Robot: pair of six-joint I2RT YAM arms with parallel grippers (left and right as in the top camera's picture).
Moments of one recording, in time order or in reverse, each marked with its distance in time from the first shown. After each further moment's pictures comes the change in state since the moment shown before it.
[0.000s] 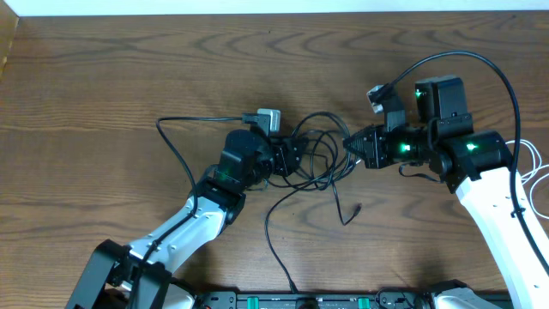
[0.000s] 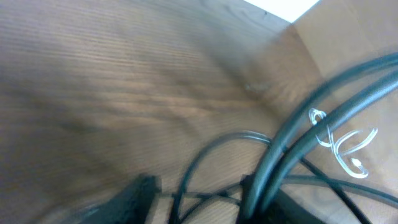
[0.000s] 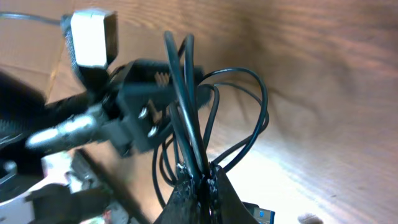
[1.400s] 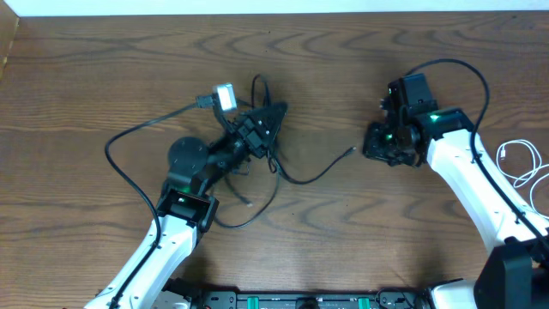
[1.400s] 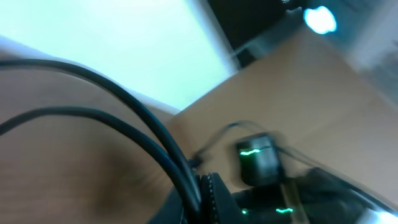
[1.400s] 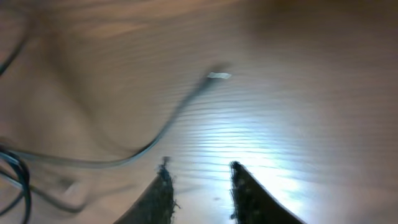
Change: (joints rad) left arm 0.147 -0.264 -0.006 0.325 0.211 -0.423; right arm 0.004 0.264 0.000 -0.018 0.408 0.292
